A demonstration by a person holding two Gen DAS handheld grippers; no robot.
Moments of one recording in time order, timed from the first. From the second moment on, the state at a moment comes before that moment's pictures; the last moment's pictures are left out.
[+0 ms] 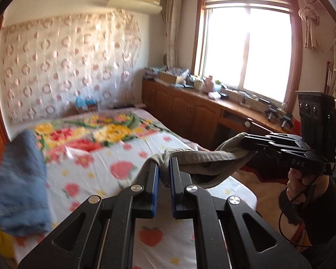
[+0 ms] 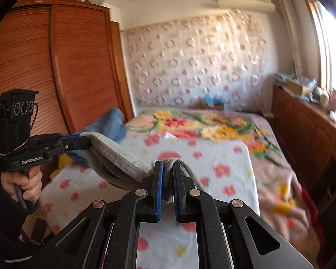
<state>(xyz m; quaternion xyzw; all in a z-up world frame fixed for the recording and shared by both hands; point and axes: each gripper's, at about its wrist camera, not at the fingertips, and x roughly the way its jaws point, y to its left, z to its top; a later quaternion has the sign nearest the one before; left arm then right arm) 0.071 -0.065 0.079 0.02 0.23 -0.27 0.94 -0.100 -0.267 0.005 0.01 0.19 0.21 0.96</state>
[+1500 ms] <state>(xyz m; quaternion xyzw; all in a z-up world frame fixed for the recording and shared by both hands) 0.103 -0.022 0.013 0.05 0.28 -0.19 0.94 0.011 -0.226 0.036 0.00 0.25 0.25 0.94</state>
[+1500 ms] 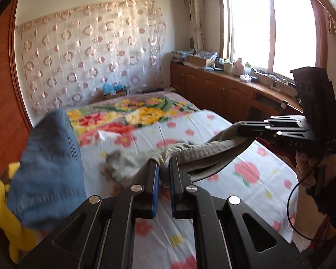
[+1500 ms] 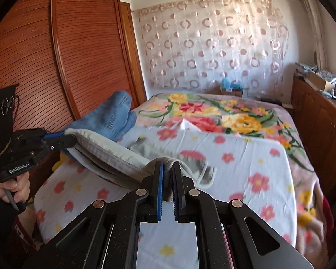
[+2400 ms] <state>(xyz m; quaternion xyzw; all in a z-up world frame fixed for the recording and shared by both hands) 0.046 -0.021 -0.075 0.02 0.39 -0.20 0.90 0.023 -0.241 -0.001 0.02 0.35 0.25 0.90</state>
